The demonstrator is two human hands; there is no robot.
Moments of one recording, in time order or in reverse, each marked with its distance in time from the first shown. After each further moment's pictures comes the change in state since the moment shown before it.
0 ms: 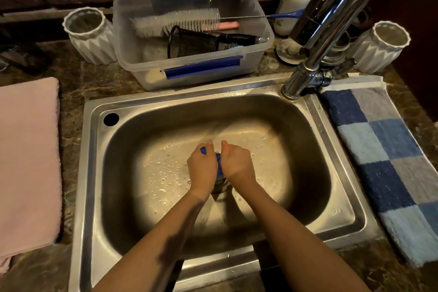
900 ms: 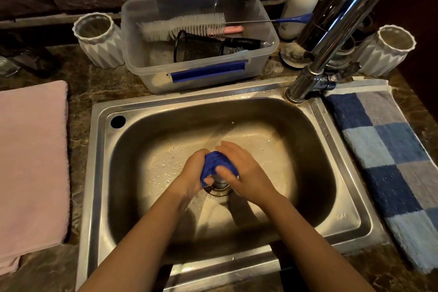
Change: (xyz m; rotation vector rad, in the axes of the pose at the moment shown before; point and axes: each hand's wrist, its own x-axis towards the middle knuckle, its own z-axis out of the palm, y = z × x) left_hand 0.025 -0.003 -0.030 -0.355 -0.425 -0.557; right_hand -0.023 0.030 -0.018 0.054 -0.132 -0.476
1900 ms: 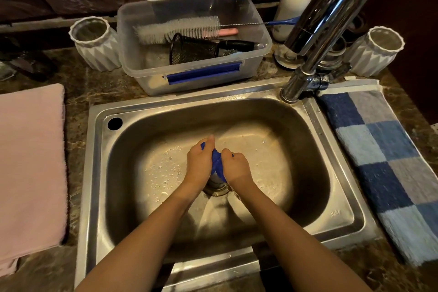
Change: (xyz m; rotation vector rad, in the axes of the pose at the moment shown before) left_hand -0.014 0.001 0.026 0.278 0.181 0.608; right_hand 0.029 -0.029 0.017 0.476 0.182 0.703
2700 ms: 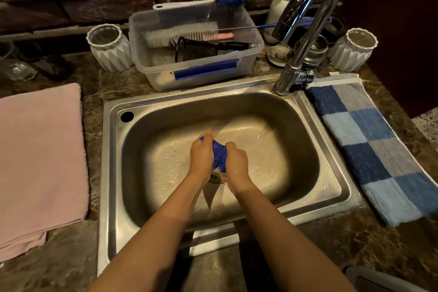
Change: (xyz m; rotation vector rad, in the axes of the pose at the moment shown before) left_hand -0.029 0.002 -0.010 -0.100 0.008 -0.085; right_hand -0.044 0.002 0.011 0.392 0.098 0.111
